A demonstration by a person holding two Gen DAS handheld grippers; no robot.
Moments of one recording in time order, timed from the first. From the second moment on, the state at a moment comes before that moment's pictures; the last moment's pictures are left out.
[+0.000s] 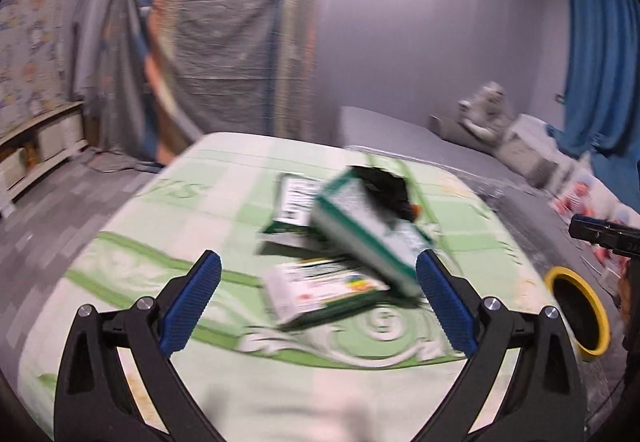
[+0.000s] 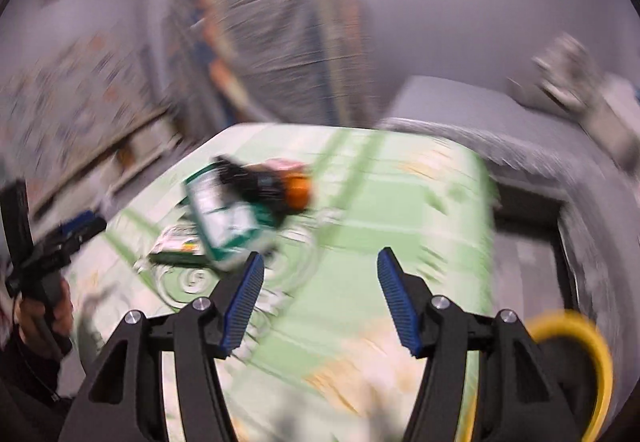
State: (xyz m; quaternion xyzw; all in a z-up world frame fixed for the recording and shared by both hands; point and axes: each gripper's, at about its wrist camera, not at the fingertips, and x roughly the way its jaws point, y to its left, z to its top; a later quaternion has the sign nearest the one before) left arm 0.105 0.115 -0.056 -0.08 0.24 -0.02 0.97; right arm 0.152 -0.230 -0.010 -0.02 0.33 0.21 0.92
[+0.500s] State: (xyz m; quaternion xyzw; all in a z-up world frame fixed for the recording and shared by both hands) left arm 0.121 0.142 -0.092 -0.09 0.29 -0.04 0.95; right arm 0.279 -0.047 -0.033 -0.15 0.39 0.26 0.87
